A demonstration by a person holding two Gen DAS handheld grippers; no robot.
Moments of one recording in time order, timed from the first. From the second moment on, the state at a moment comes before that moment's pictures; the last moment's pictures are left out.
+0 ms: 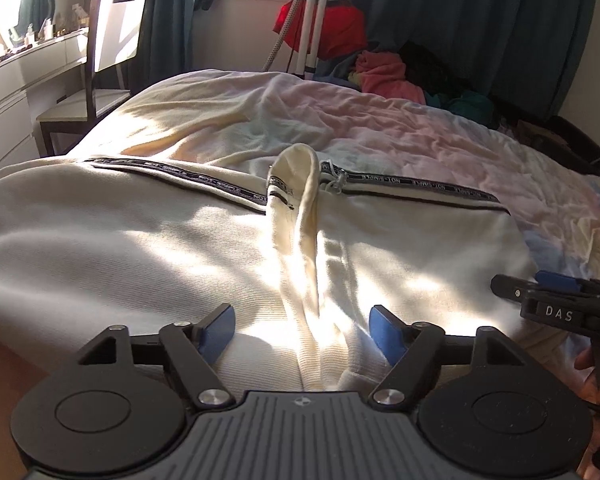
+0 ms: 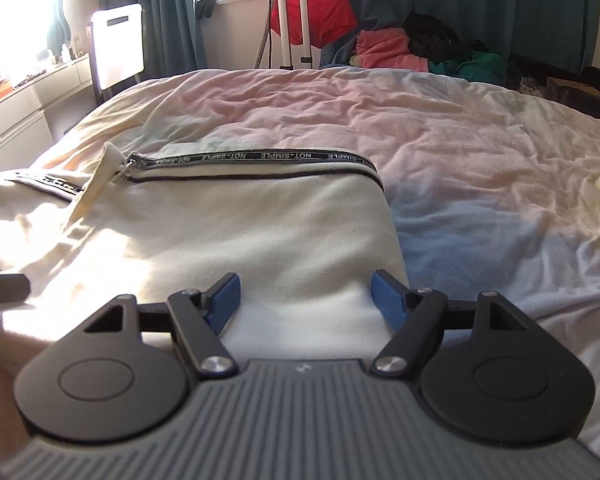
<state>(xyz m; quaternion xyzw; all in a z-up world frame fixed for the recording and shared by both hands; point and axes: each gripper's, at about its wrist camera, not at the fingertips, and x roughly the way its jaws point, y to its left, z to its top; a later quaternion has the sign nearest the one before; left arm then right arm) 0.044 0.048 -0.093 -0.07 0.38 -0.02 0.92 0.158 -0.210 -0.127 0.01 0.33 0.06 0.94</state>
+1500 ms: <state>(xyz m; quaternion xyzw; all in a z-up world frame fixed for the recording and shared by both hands) 0.036 0.233 -0.060 -0.32 0.21 0.27 0.88 0.139 -0.168 -0.123 -0.03 0.37 0.15 0.92</state>
